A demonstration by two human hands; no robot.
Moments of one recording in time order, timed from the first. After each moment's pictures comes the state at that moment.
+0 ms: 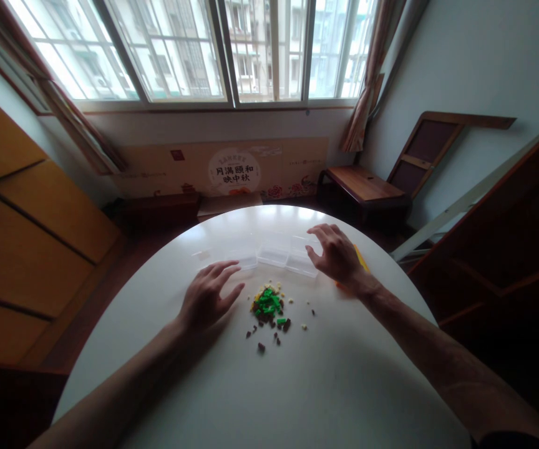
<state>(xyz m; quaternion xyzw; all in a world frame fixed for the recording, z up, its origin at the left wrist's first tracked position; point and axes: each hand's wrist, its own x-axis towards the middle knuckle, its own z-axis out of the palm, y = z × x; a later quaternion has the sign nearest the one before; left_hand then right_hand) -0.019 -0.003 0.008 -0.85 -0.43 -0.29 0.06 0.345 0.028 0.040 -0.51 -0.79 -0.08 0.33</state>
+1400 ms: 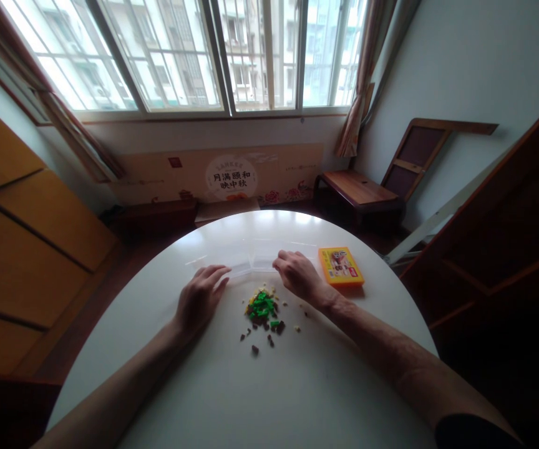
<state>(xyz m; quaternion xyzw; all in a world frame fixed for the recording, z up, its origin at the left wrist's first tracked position) -0.021 0.005 0.005 -0.83 -0.47 -0.30 0.08 0.287 0.027 0.010 -0.46 -0.86 -0.03 0.21</state>
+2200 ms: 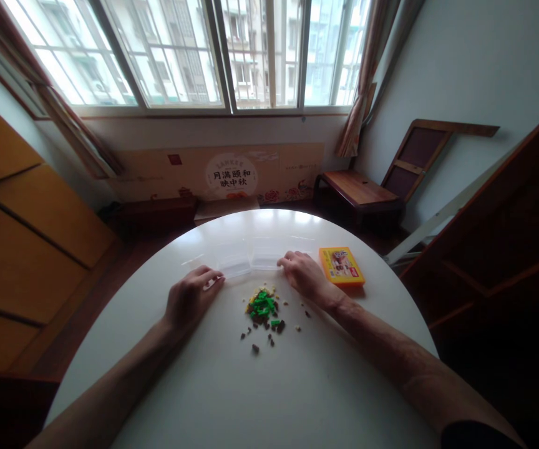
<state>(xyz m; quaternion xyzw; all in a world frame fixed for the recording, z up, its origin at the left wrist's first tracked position) -0.038 0.002 0.011 -0.80 -0.54 -0.27 0.05 0.299 0.028 0.001 -0.47 -0.86 0.00 0.21</state>
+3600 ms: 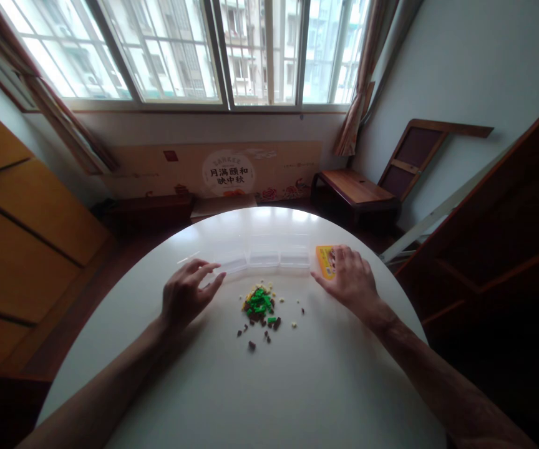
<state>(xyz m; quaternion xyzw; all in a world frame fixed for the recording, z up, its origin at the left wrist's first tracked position) -0.029 0.002 0.012 -0.79 -0.50 -0.33 0.15 0.382 -0.030 0.004 -0.67 -0.69 -0.14 0.23</state>
